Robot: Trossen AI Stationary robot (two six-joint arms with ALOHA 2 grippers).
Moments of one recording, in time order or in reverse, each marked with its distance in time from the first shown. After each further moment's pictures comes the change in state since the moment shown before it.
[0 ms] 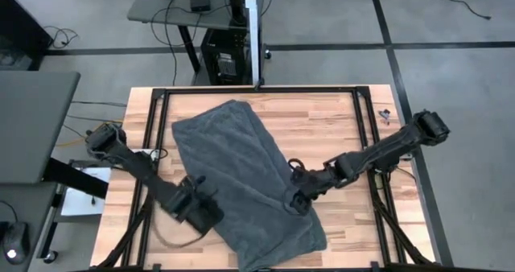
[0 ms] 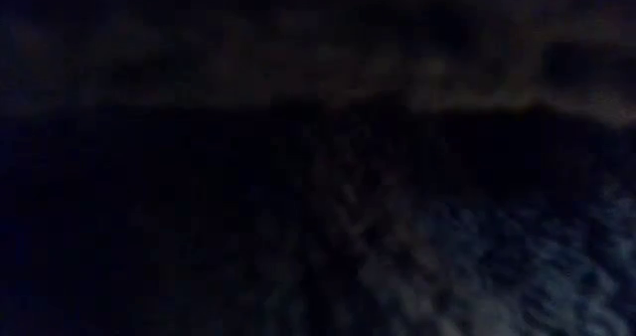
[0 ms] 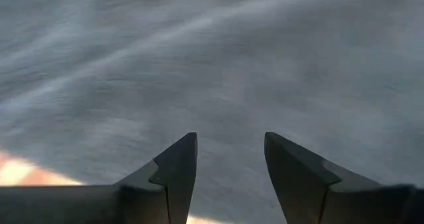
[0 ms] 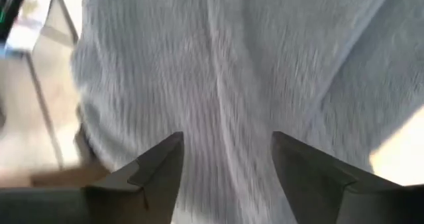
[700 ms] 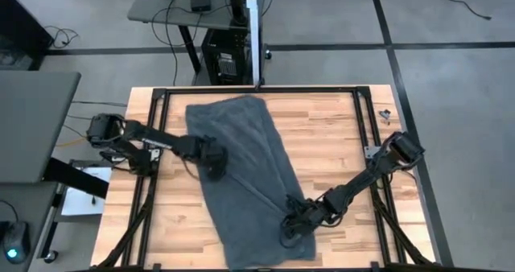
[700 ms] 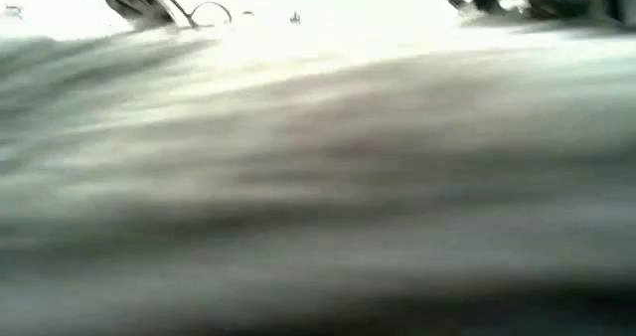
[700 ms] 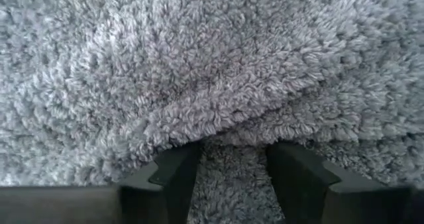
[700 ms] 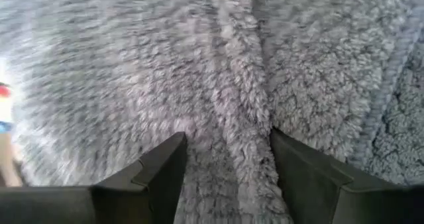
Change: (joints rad) left arm 0.681 -0.024 -0.336 0.411 0.179 0.952; right arm 0.165 0.316 -0.002 0.371 0.239 0.304
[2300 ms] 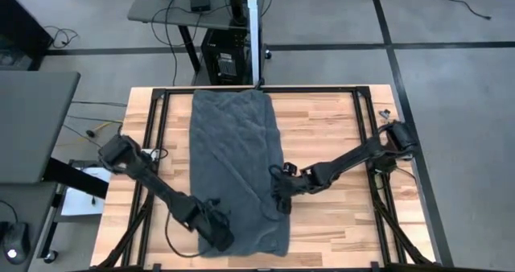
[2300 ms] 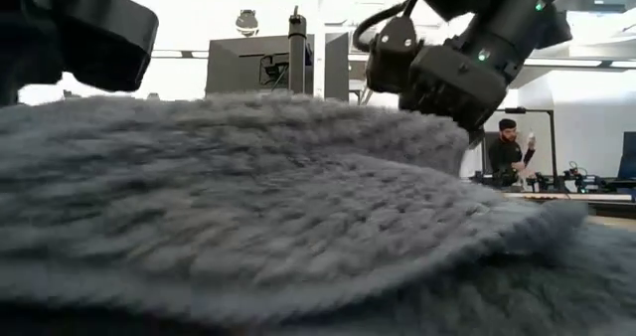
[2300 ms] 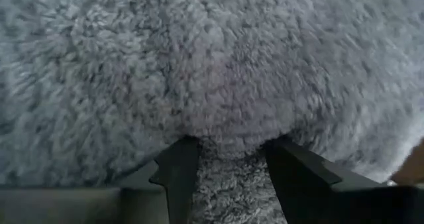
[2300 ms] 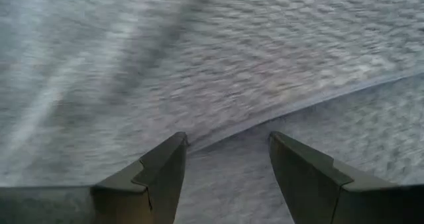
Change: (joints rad) left arm -0.827 0.252 0.309 0.276 0.178 -1.002; right arm -0.278 -0.022 0.002 -0.121 -0.082 -0.934
